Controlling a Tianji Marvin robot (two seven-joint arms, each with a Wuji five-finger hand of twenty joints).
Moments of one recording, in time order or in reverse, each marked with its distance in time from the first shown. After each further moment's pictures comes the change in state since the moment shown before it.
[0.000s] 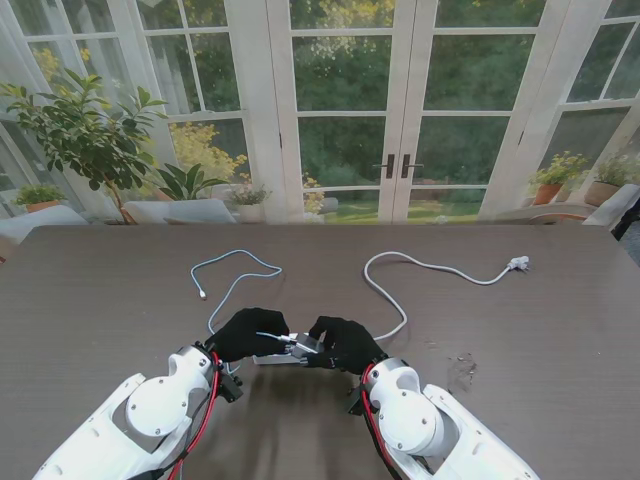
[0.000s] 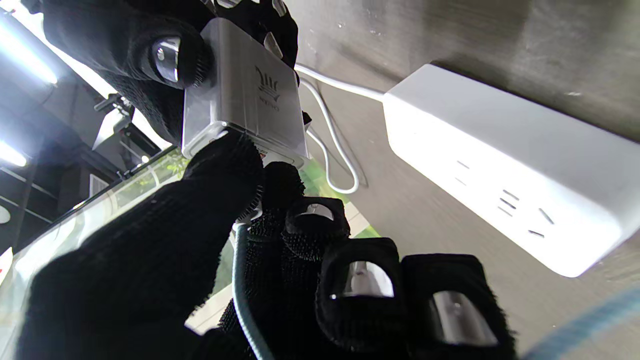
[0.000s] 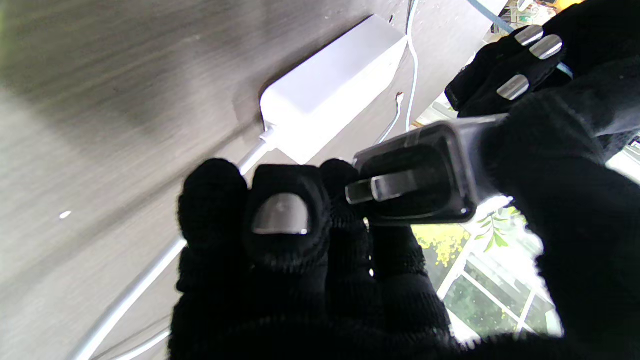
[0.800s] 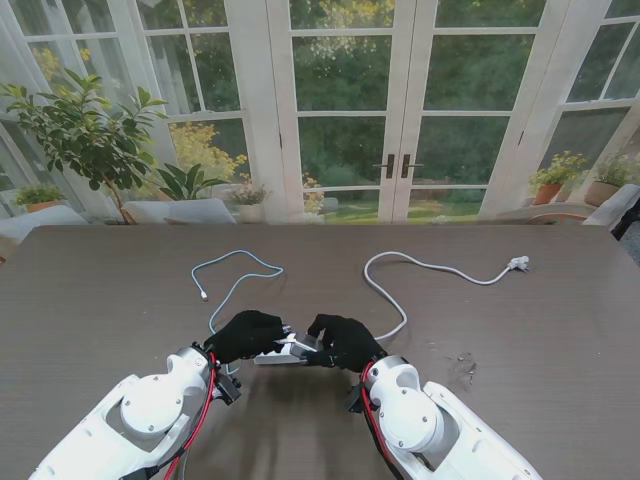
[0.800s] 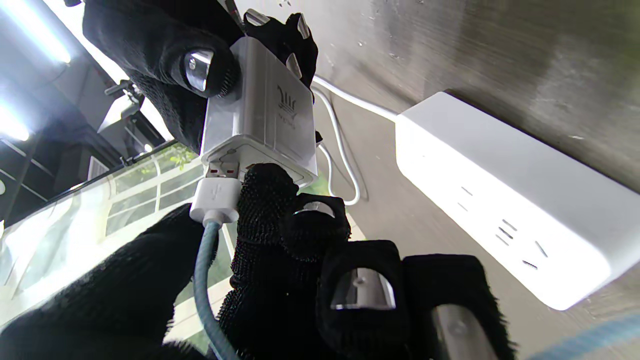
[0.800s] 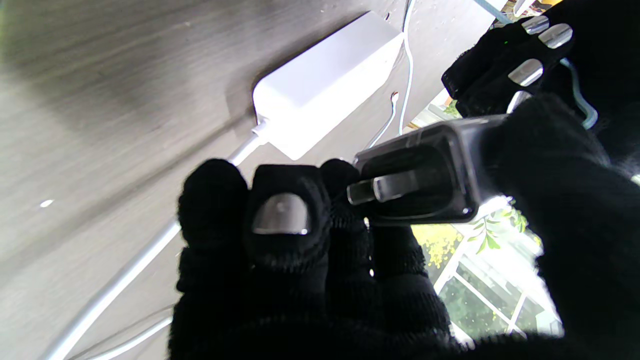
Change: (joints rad) left arm 0.012 0.003 -0.019 -0.012 -0.111 0.030 -0.074; right arm 0.008 0.000 0.002 0.004 -0.015 -0.015 0.009; left_hand -0.286 0.402 -0.059 0.246 0.127 -0.030 -0.011 0.379 0.035 0.000 -0.003 -0.053 0.007 0.002 0.018 0.014 0.008 -0.001 0.000 0.142; right_hand 0.000 0.000 0.000 0.000 0.000 0.000 0.000 0.000 0.000 0.000 0.000 0.000 0.000 0.000 0.000 0.000 0.000 0.000 0.000 0.008
